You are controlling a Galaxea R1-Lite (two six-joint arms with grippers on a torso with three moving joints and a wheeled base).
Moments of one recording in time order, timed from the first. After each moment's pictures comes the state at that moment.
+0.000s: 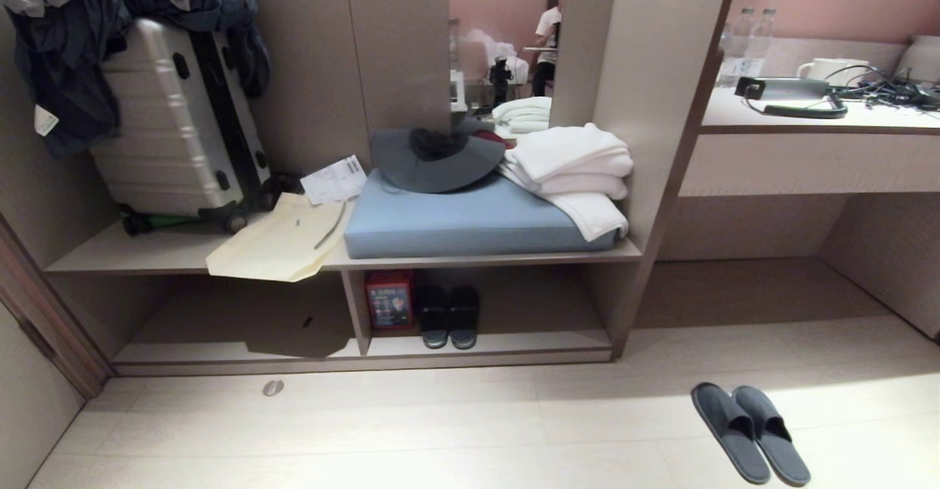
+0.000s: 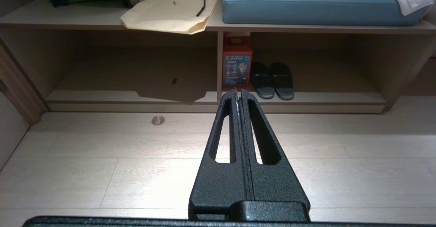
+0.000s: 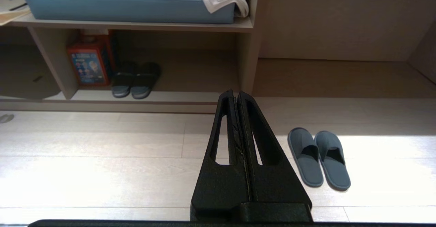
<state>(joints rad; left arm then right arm) 0.00 0.00 0.00 -0.01 0.01 -0.05 0.00 0.00 0.00 0.00 -0.01 -0.01</state>
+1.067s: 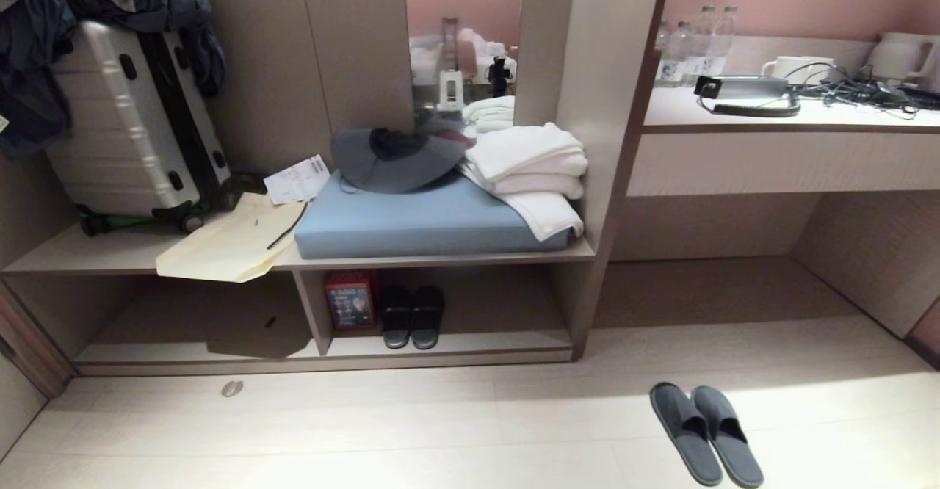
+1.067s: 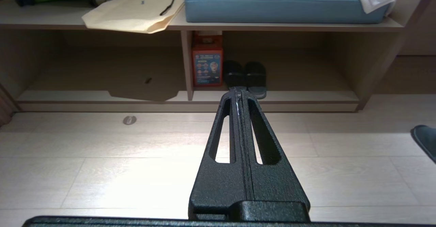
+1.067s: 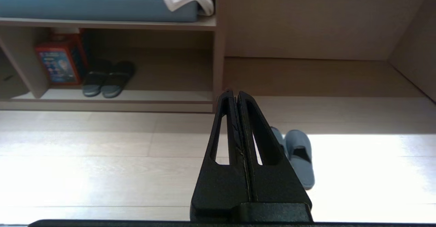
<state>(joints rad) 0.00 0.00 0.00 -0.01 0.01 -0.05 0.00 0.00 0.00 0.00 -0.01 -0.01</state>
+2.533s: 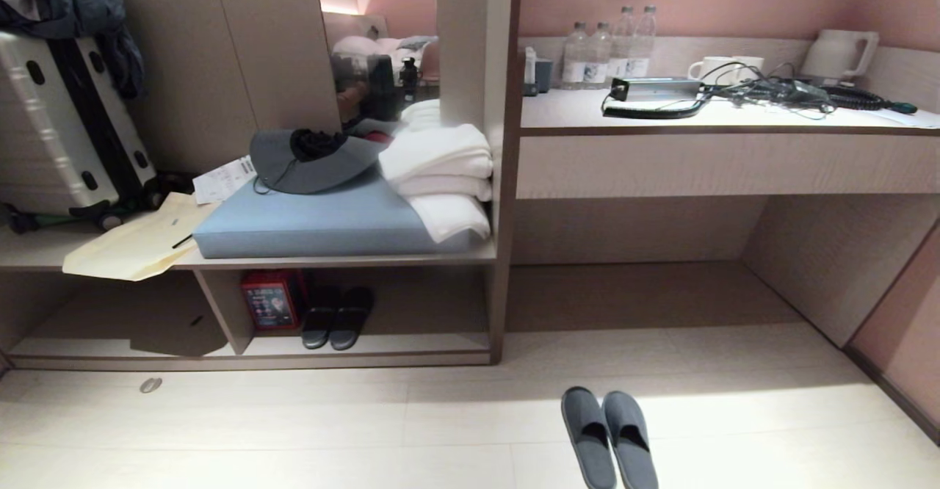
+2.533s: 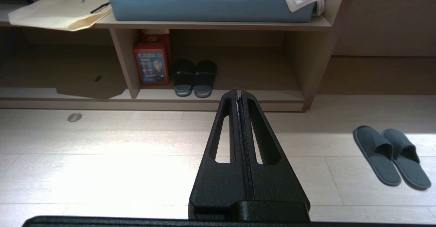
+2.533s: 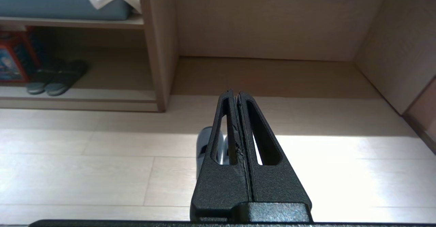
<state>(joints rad) 0.00 0.00 0.00 -0.01 0.00 -0.05 0.00 0.00 0.00 0.00 -0.01 -0.01</state>
